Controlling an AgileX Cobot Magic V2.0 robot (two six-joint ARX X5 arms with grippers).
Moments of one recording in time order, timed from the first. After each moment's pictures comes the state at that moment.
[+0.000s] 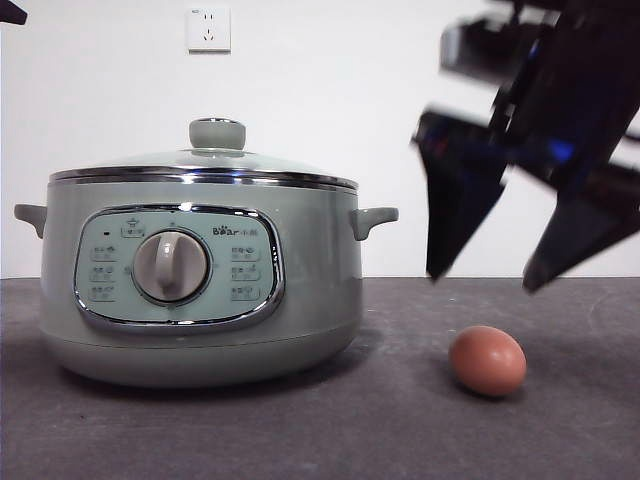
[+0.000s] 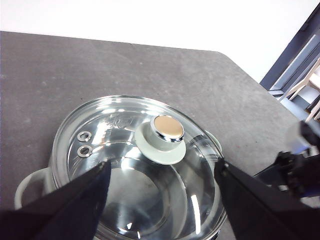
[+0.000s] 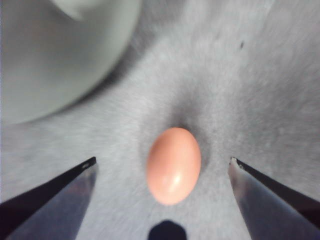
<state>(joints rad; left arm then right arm) -0.10 0.71 0.77 -0.39 0.52 -0.20 0.63 1.34 0.80 -0.48 0.03 0.22</state>
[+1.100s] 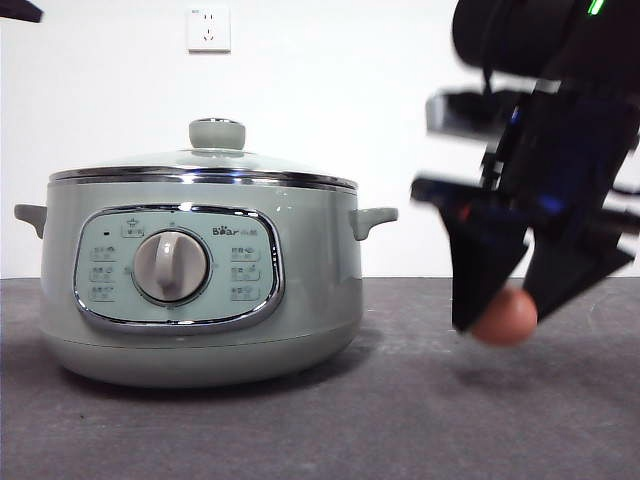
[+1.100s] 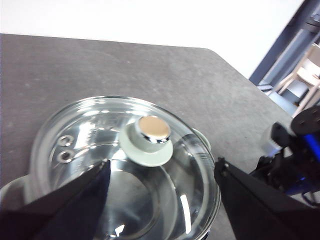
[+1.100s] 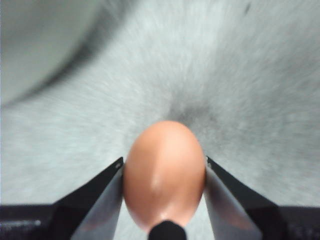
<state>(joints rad) -0.16 0.74 0.77 -0.35 0.52 -0.20 0.63 1.39 0.81 -0.50 0.03 0.22</state>
